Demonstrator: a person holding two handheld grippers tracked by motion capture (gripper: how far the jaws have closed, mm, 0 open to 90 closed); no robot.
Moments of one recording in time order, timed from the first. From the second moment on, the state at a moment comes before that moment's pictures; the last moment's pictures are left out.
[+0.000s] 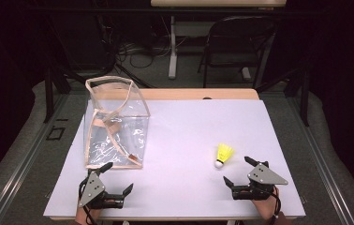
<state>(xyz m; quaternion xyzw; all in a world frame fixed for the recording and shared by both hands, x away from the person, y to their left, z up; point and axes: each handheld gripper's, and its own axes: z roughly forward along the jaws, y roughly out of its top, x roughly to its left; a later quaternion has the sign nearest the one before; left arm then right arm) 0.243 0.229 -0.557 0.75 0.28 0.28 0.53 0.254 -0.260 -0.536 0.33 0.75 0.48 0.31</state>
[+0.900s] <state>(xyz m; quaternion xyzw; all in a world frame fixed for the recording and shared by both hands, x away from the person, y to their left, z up) 0.243 0.228 -0.557 0.75 0.28 0.28 0.53 0.277 -0.263 -0.526 0.35 0.77 0.45 0.29</state>
